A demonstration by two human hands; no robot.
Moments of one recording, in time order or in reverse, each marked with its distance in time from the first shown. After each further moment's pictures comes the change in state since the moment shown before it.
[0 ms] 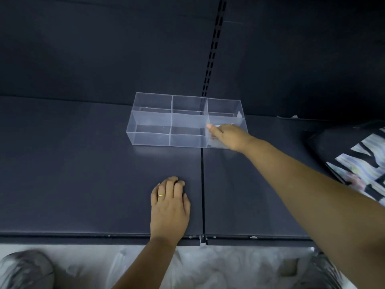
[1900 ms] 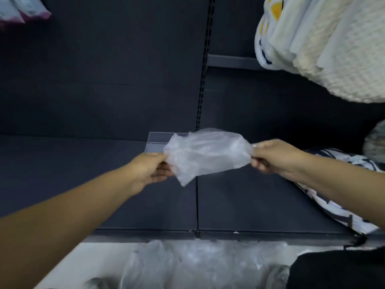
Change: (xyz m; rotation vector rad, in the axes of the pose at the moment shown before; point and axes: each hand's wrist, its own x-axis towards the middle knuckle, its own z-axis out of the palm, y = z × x) left_hand 0.055 0.023 -0.246 -1.106 -0.499 -0.501; right_hand -0.255 -0.016 -0.107 0.769 0.099 -0.015
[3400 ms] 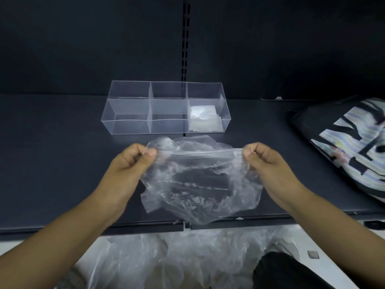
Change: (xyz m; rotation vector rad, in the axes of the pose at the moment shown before) left_hand 0.077 -0.124 0.033 -0.028 0.026 0.343; right_hand 0.085 0.174 0.050 0.205 0.196 -0.112
